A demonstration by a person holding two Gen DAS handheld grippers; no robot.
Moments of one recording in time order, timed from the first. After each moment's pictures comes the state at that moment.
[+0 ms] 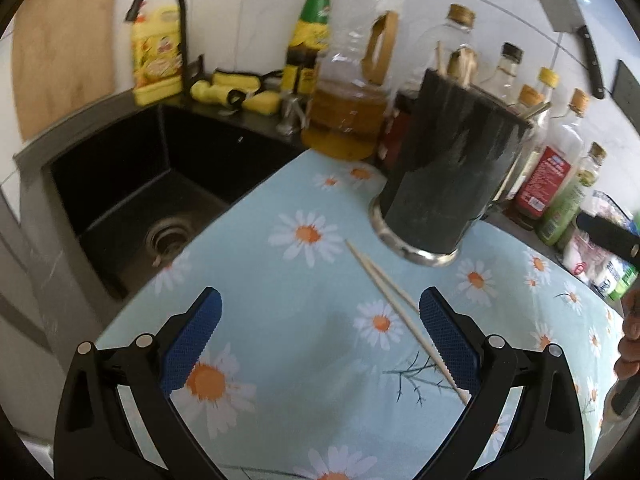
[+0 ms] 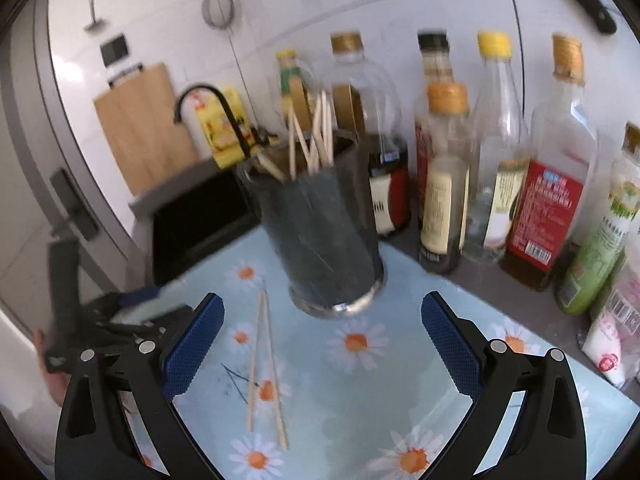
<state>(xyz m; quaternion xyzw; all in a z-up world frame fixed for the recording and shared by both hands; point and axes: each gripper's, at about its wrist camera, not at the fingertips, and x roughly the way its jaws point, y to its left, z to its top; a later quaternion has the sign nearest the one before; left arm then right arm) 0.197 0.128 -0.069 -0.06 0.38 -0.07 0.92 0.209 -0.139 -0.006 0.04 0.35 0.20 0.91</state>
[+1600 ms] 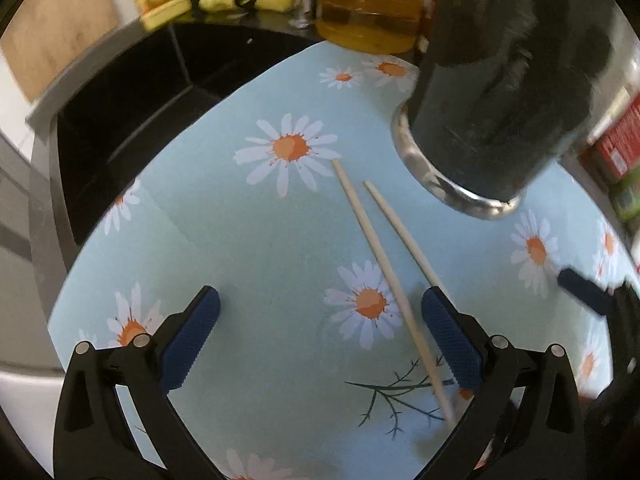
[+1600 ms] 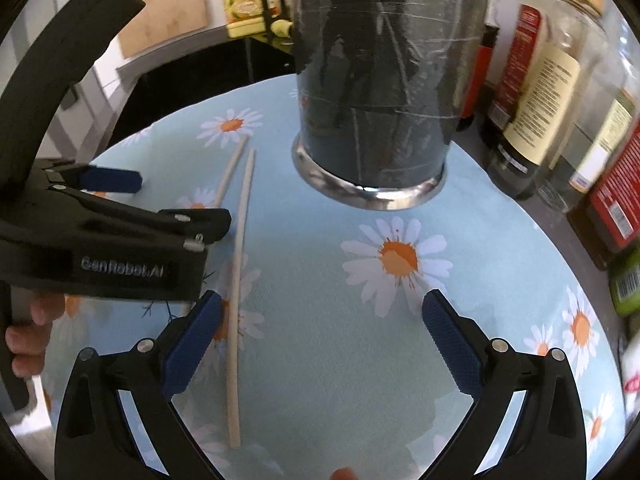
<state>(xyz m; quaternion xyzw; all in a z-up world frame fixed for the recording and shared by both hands) 0.249 0.070 -0.112 -0.03 0.55 0.03 0.84 0.226 -0.075 -0.119 -0.11 0.45 0.20 0.86</state>
